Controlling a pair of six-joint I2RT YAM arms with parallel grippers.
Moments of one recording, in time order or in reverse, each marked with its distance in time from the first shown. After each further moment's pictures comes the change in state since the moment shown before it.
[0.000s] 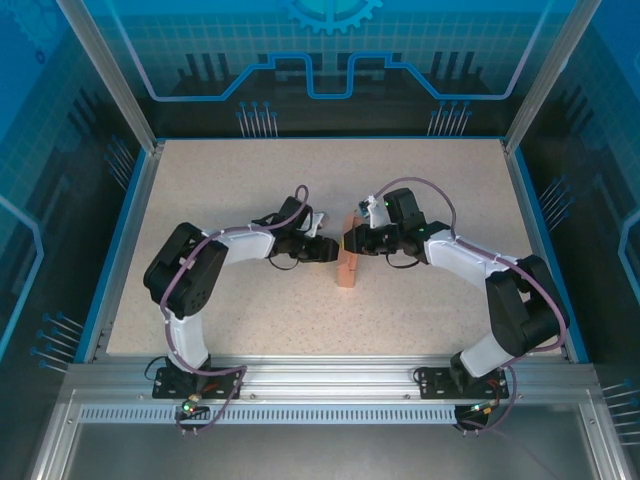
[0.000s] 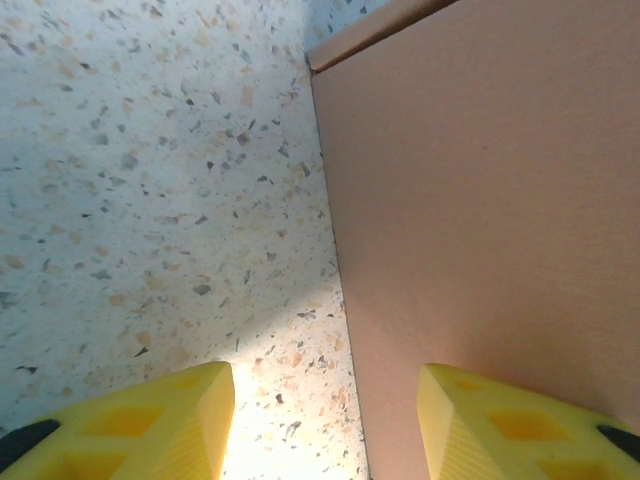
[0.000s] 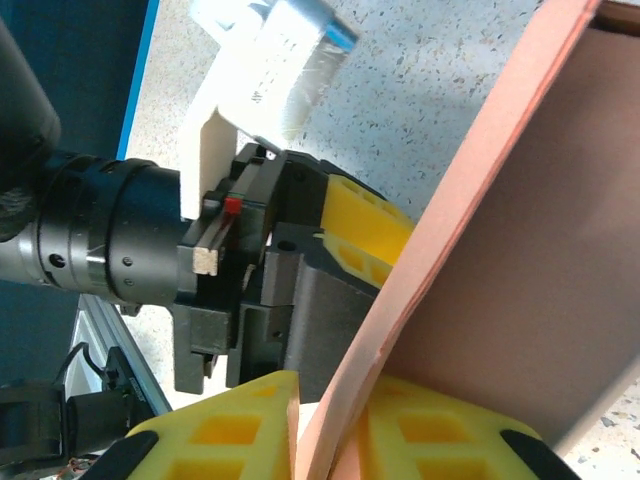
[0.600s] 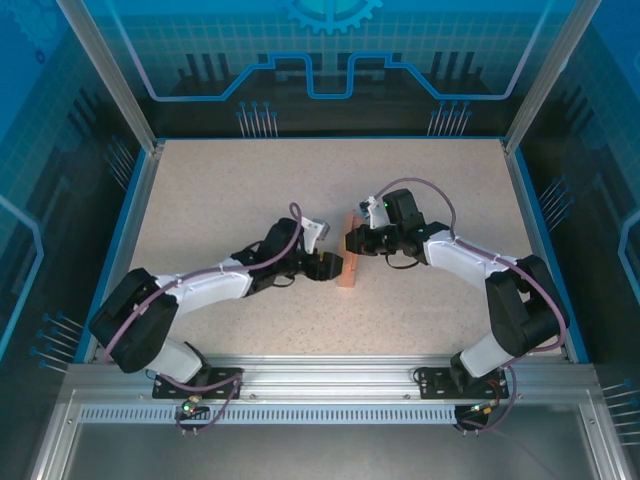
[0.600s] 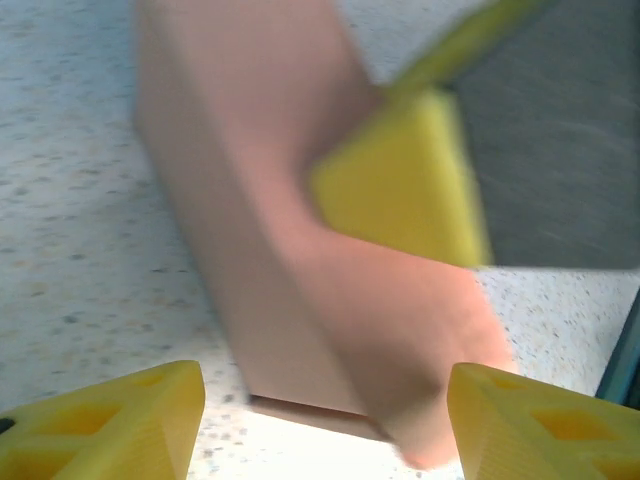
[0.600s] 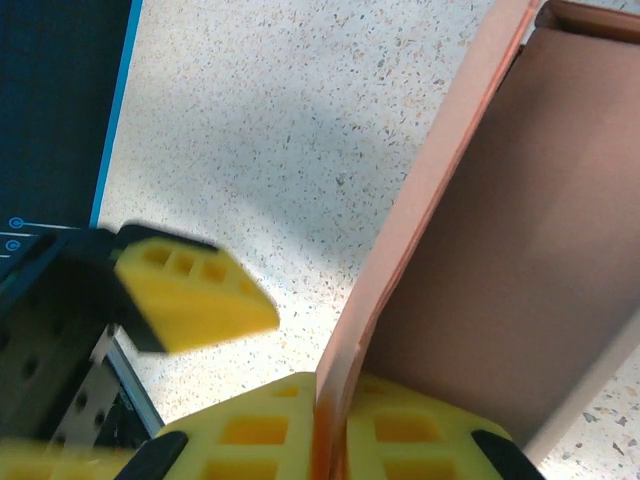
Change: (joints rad) left arm -0.188 -0.398 -0.312 0.251 -0.210 0.062; right arm 0.006 0.000 -0.002 -0.005 0.034 0.011
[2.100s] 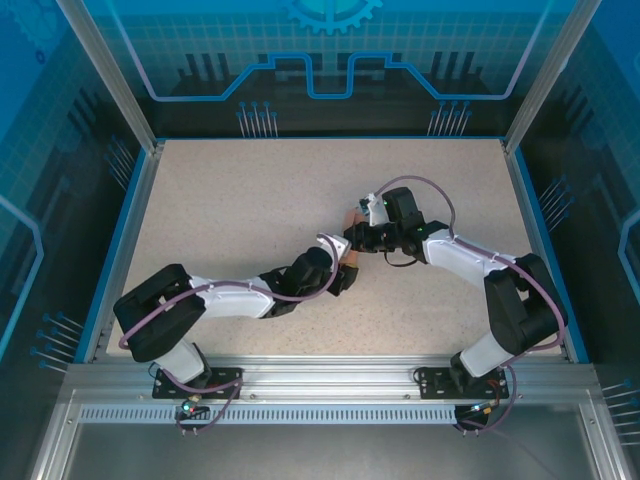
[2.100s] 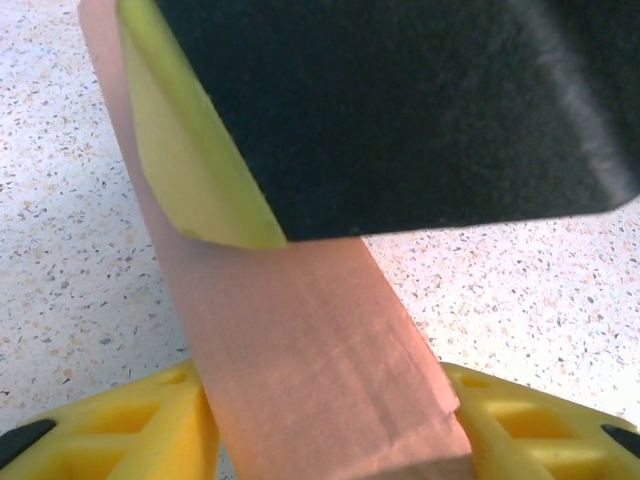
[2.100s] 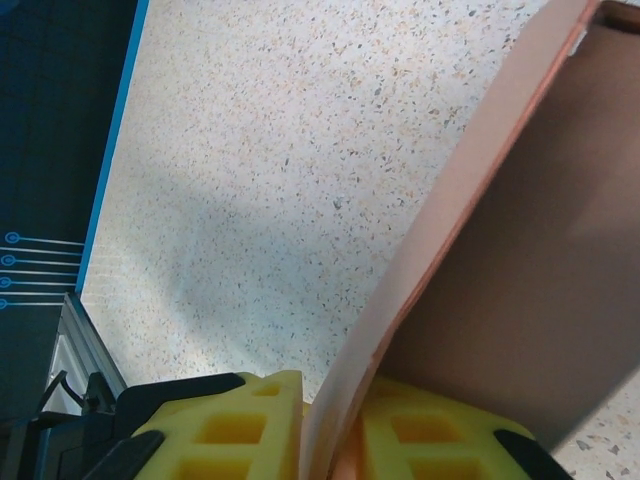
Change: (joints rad) left arm -0.212 0.127 -0.039 0.258 -0.455 0.133; right arm 0.000 0.009 0.010 0.030 0.019 0.004
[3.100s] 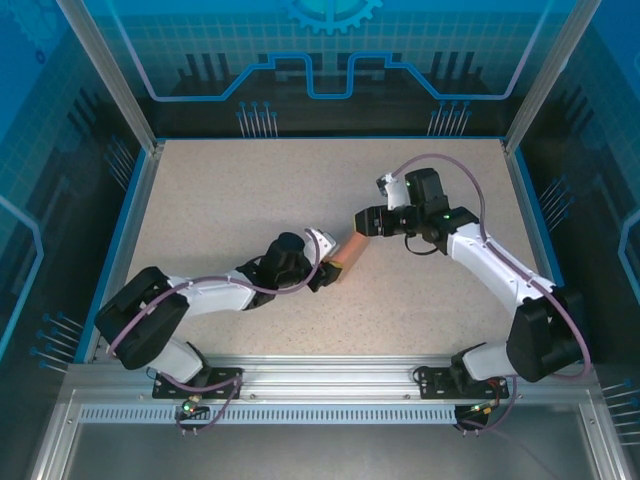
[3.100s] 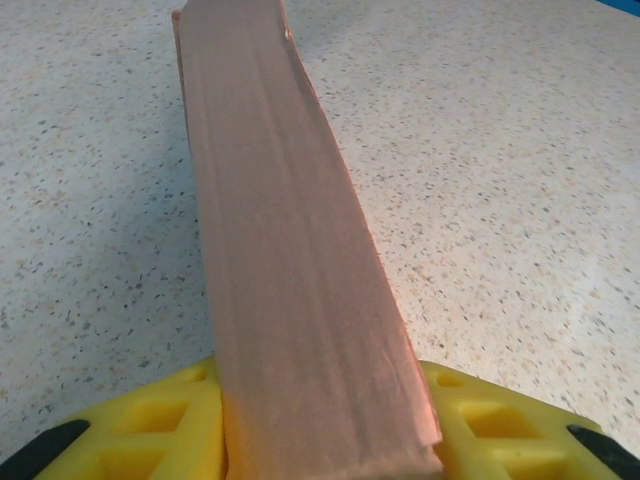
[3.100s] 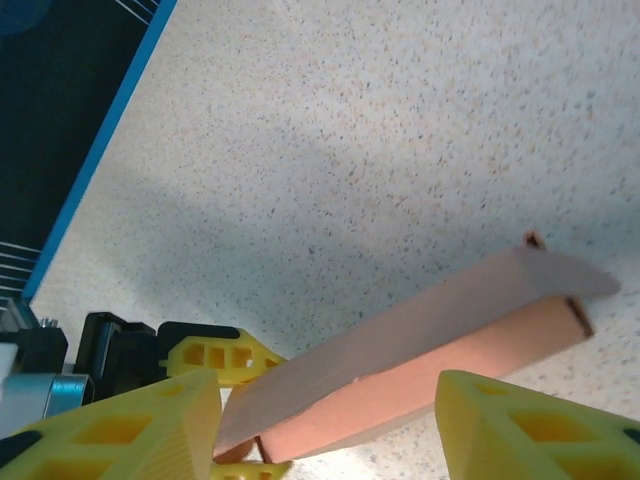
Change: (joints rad) left arm 0.216 -0.099 -0.068 -0.027 0.420 0.312; right arm -0.079 -0.171 0.153 -0.275 0.091 -0.279
